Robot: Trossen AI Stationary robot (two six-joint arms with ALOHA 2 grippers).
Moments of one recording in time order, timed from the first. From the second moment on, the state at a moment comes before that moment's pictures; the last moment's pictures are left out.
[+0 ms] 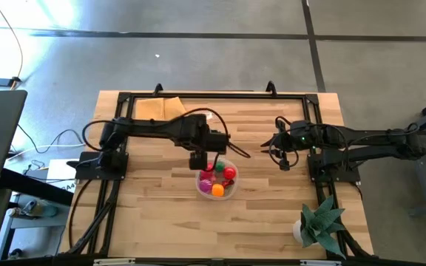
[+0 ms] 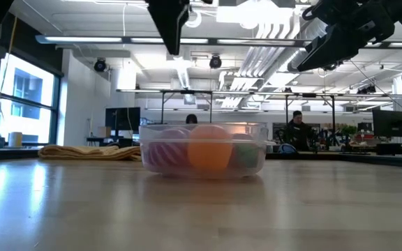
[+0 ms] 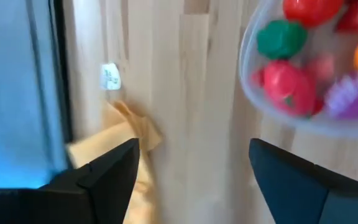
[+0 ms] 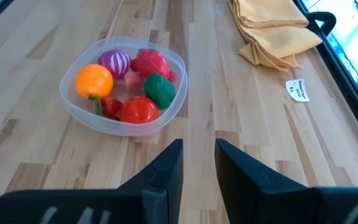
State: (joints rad) left arm 0.04 1.99 2.07 -1.56 -0.39 -0.10; right arm -0.11 0.80 0.59 -0.36 -0.06 -0.18
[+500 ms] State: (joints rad) left arm 0.04 1.99 2.07 -1.56 -0.38 0.10; right arm -0.11 0.80 0.59 -0.36 -0.06 -0.18
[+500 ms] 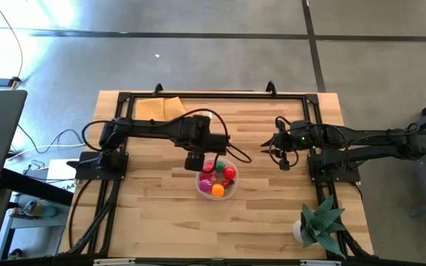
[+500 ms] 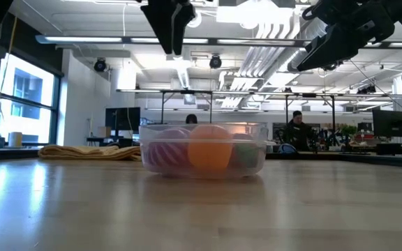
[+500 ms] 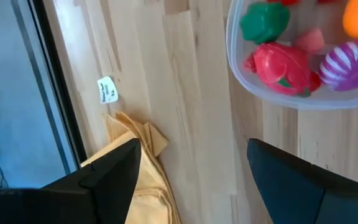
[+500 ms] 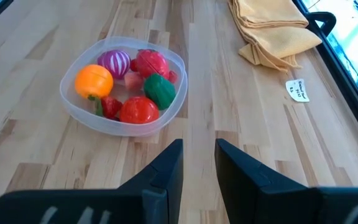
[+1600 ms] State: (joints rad) left arm -0.18 1.72 2.01 -1.57 -0.73 0.13; right arm -0.11 0.80 0.59 -0.32 -0.06 0.21
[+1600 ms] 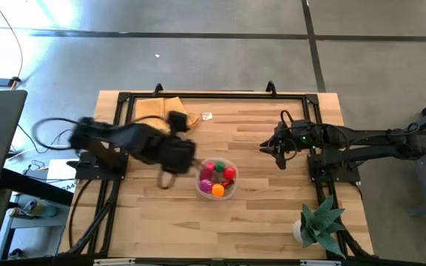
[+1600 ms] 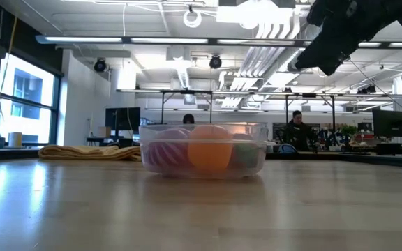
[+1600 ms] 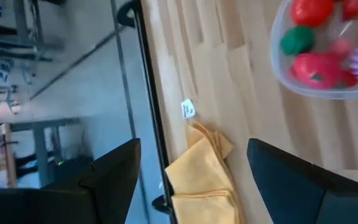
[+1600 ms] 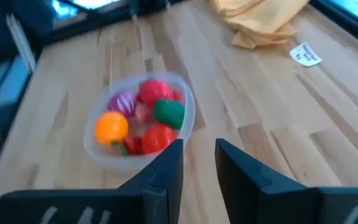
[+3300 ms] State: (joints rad) left arm -0.63 0.20 0.73 -0.64 -1.09 0.17; right arm -0.11 0.00 0.58 -0.23 -0.17 0.20
